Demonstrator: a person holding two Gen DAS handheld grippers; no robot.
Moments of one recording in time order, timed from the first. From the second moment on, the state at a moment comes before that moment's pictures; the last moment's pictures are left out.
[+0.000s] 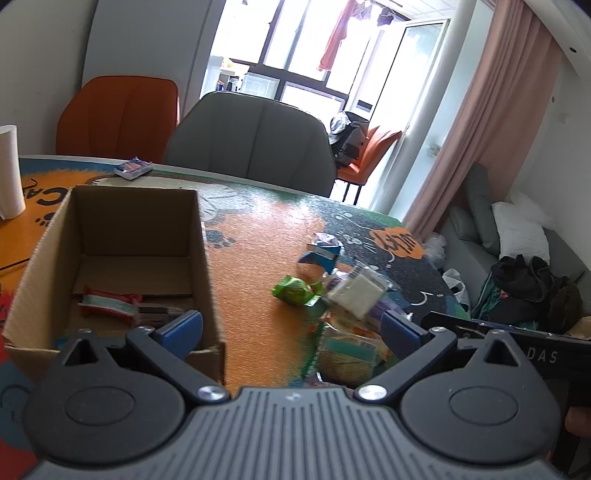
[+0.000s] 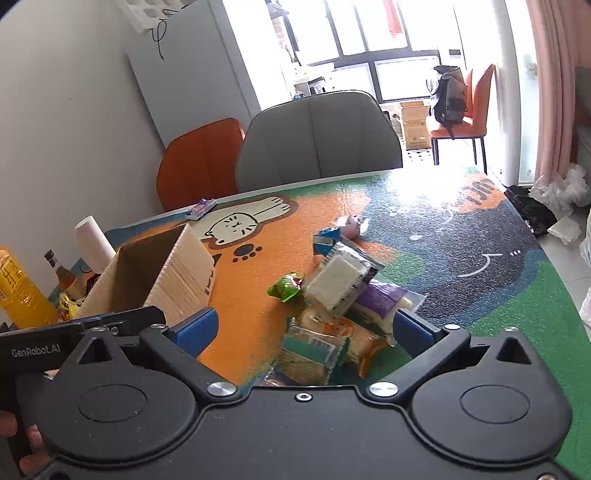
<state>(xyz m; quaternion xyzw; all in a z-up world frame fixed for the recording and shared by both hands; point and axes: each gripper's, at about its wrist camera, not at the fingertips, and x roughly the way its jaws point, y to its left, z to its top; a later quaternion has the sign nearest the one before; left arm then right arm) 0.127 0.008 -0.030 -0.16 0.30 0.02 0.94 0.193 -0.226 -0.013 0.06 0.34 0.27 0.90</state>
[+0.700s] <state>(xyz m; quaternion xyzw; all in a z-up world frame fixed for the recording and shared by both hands) 0.137 -0.032 -0.051 -0.16 0.31 -0.02 0.94 0.198 -0.267 -0.031 0.08 0.35 0.25 0.90</state>
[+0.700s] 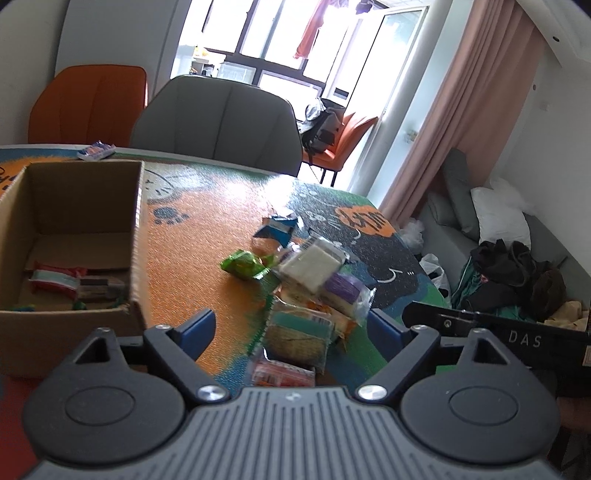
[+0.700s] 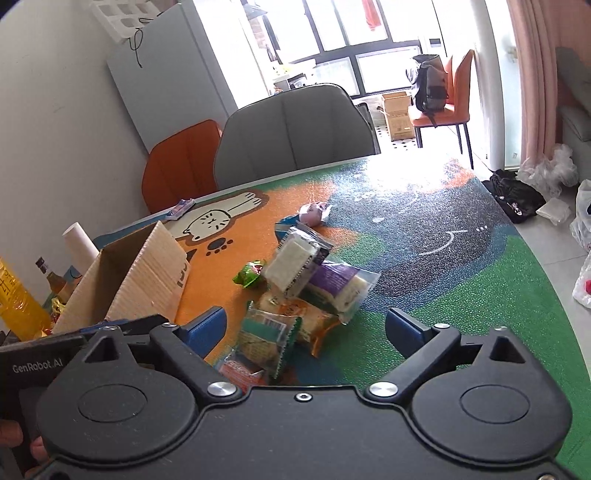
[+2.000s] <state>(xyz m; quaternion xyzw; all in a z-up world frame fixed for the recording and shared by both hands) 0.212 -0.046 -0.121 -0.15 0.37 -0.03 0.91 0.253 -0.256 -0.077 0.10 0.40 0.29 0.86</state>
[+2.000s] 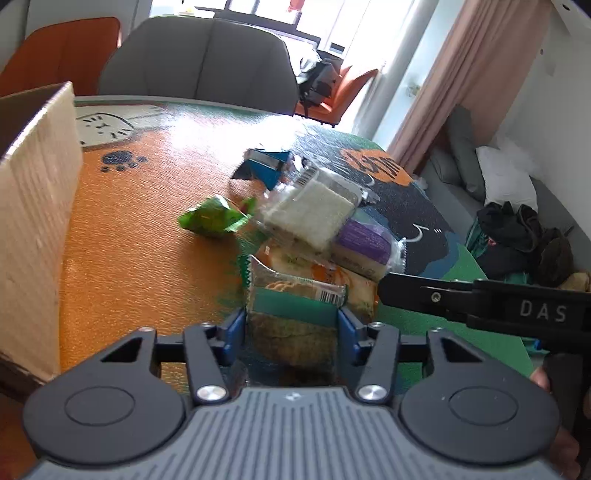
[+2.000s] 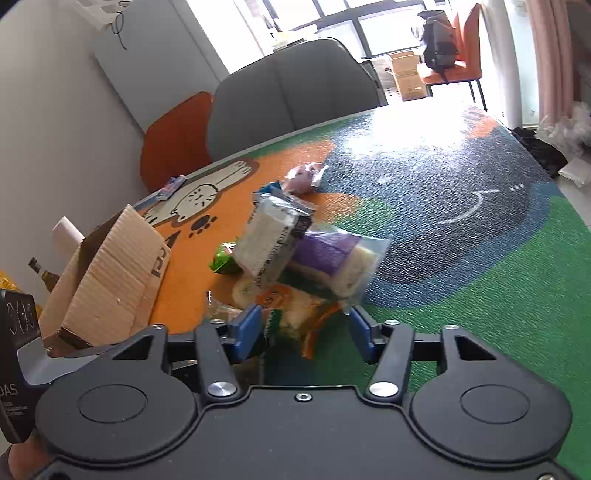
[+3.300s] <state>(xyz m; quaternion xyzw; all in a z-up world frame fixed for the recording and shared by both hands) 0.187 -0.019 -0.107 -0.15 0.36 0.01 0.92 0.229 -0.219 -0.090 -0.01 0.42 0.32 0.85</state>
